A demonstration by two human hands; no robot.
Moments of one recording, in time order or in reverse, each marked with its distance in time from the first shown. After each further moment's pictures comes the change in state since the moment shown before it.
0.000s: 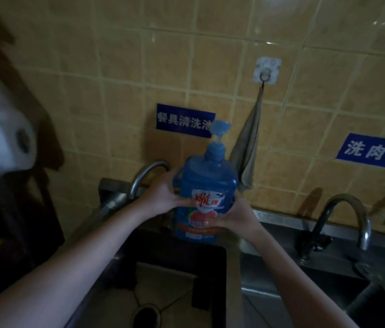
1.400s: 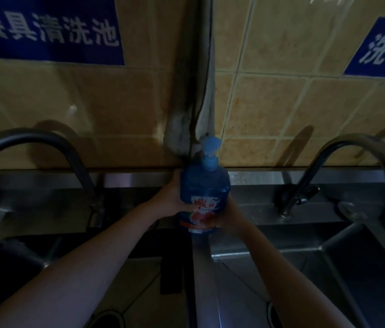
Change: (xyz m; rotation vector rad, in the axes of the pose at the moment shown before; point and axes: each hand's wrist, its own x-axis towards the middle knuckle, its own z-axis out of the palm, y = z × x) left_hand 0.169 -0.219 0.178 0.085 -0.369 -0.186; right_hand 0.050 0.265 -0.045 0.008 0.078 0.379
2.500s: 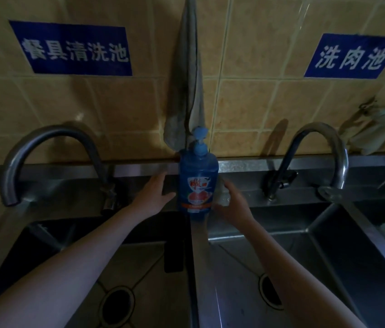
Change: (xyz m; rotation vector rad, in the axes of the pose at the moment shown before) left_hand -0.076 0.015 -0.009 0.409 0.213 -0.219; right_hand -0.082 -0.030 -0.010 -0.249 0.253 -0.070
